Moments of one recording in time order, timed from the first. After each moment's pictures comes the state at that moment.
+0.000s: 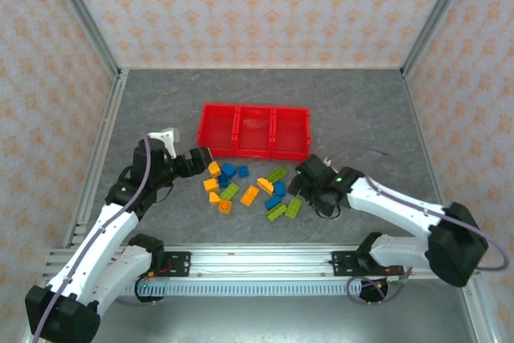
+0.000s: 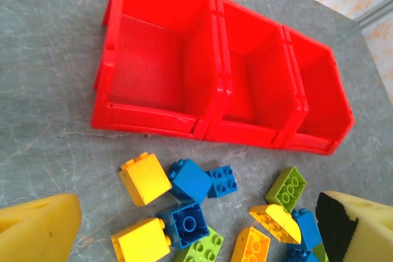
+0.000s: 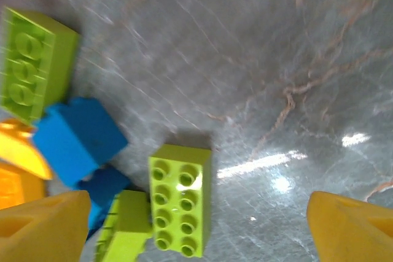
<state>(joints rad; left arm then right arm) -0.23 0.78 0.62 -0.43 0.19 -0.52 0.80 1.24 0.71 -0.74 0.05 1.27</state>
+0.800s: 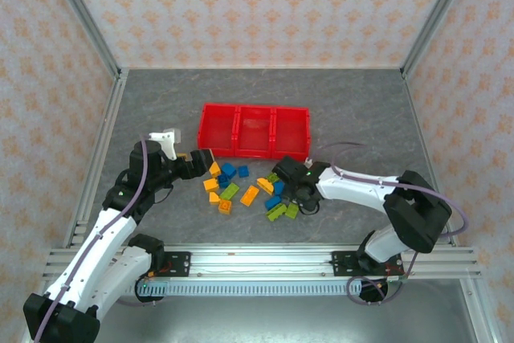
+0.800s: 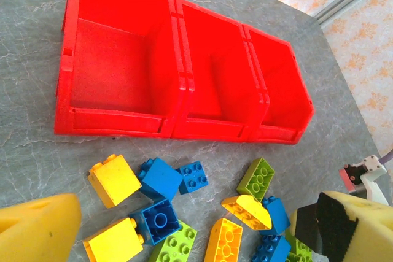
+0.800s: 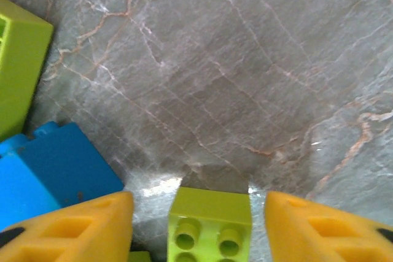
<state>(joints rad) -0.23 0.73 0.61 -0.41 0.26 -0.51 0.86 1.49 0.81 -0.67 0.13 1.28</state>
